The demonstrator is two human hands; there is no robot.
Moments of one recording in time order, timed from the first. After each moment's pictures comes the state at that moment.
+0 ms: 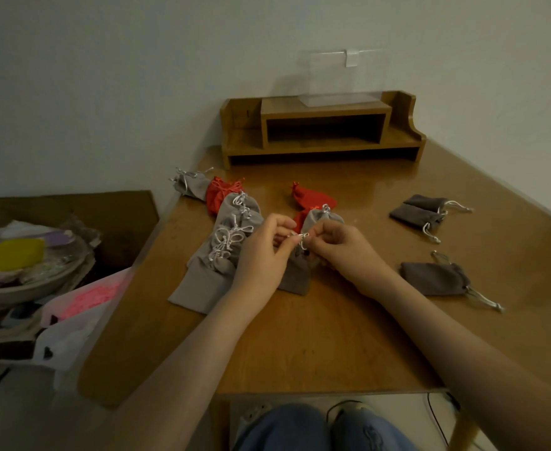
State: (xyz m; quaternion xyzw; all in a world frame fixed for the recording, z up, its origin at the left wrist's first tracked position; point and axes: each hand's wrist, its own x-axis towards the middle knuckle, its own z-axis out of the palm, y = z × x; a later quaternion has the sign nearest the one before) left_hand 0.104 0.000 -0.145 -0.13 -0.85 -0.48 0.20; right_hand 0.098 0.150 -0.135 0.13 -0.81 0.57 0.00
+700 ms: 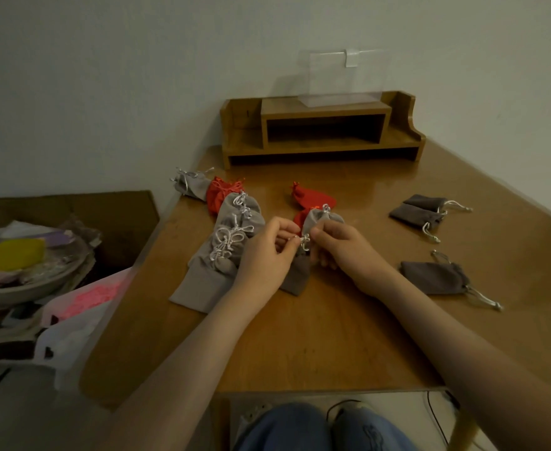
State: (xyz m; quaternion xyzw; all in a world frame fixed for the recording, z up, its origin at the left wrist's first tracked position) left_hand 0.102 -0.001 -0.147 -0.13 -0.85 -0.48 0.17; right_hand 0.097 0.150 -0.134 0.12 -0.80 0.59 -0.02
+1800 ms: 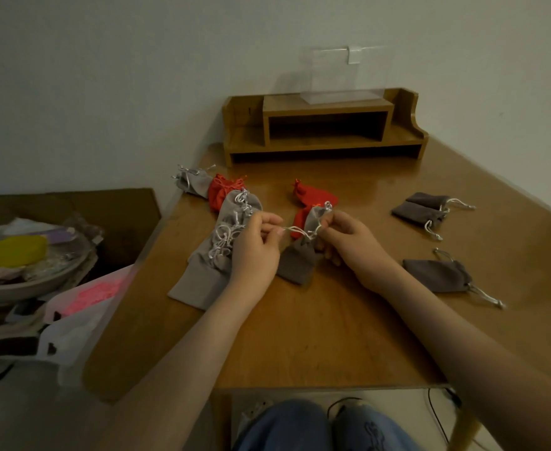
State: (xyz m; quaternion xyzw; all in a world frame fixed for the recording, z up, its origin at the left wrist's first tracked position) left_hand 0.097 -0.007 -0.148 -0.04 -0.82 -0.54 0.19; right_hand 0.090 0.154 -0.138 0.08 -0.78 0.62 0.01
